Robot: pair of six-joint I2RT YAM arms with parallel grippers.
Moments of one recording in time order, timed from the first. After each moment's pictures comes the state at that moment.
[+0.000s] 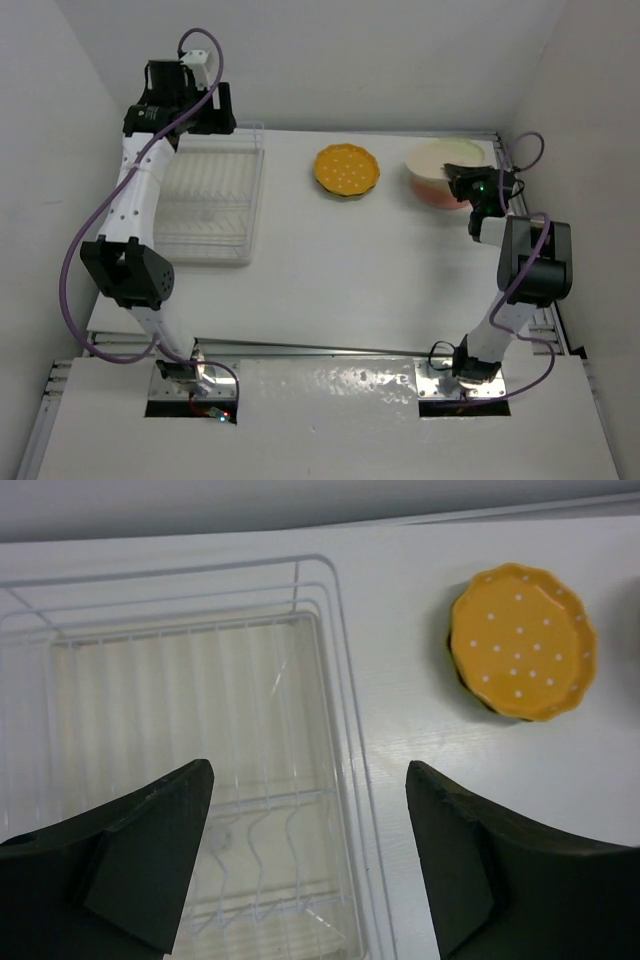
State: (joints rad) left arm -0.04 1.78 2.01 -0.78 0.17 -0.04; right arm -0.19 1.83 0.85 0.78 -0.30 1.30
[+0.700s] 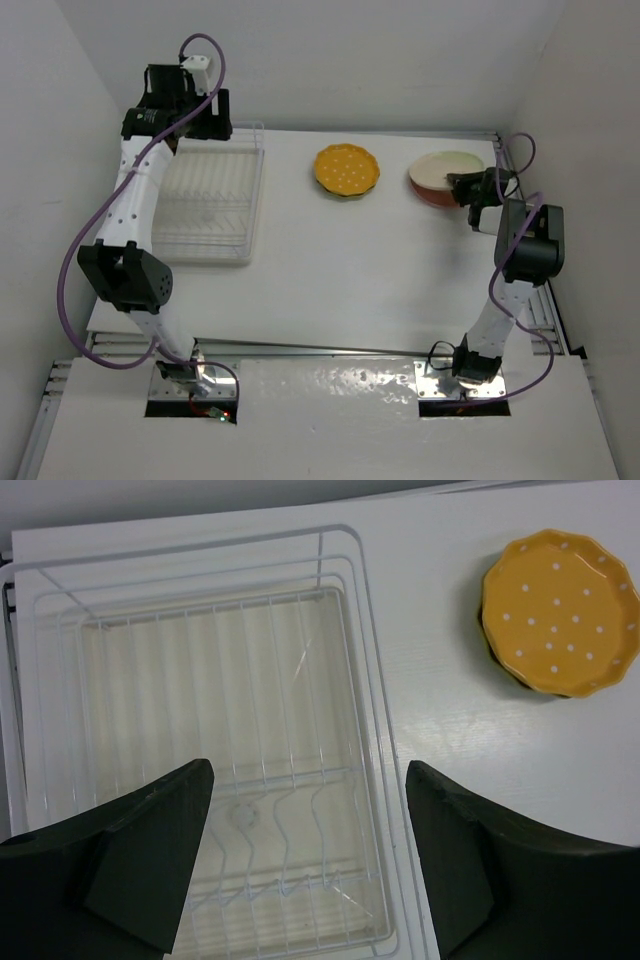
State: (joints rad) left arm -0.04 1.75 1.97 -0.82 0.12 0.03; right arm -0.24 2.03 0.99 0.62 -0.16 1.20
